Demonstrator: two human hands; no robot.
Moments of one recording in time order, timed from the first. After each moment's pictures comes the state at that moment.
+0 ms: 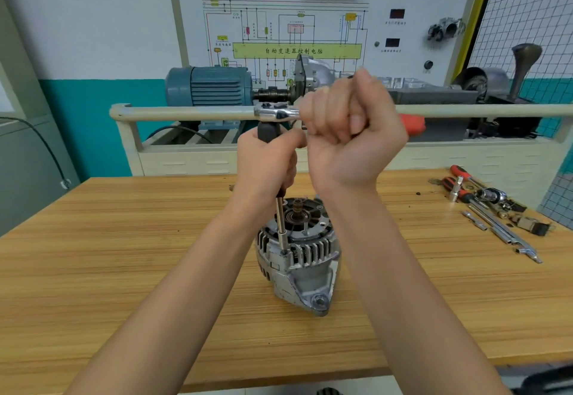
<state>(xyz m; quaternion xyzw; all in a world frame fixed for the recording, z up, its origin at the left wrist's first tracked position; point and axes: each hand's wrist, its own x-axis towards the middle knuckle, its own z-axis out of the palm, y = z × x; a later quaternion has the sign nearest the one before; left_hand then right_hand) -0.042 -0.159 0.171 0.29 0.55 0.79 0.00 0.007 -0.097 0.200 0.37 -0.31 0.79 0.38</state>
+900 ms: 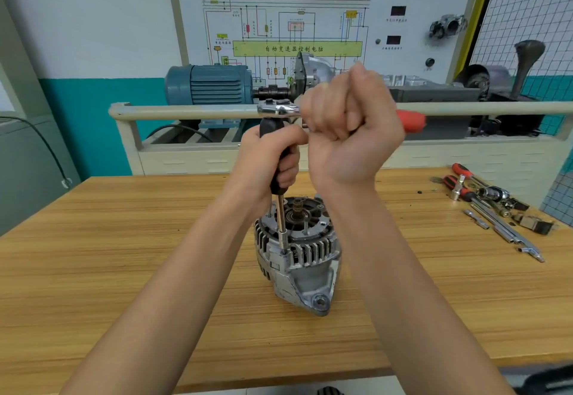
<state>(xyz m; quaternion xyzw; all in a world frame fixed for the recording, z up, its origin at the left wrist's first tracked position) -0.053 -0.165 0.172 0.35 0.54 0.76 0.10 0.004 -0.097 0.201 0.37 -0.33 0.77 0.41</state>
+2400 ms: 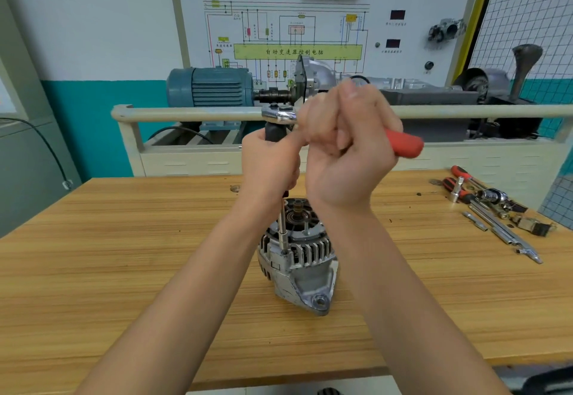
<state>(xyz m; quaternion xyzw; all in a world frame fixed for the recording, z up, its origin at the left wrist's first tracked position) -0.038 -0.155 0.173 0.26 0.57 0.78 -0.01 0.013 -0.110 0.192 0.35 -0.36 0.71 0.49</state>
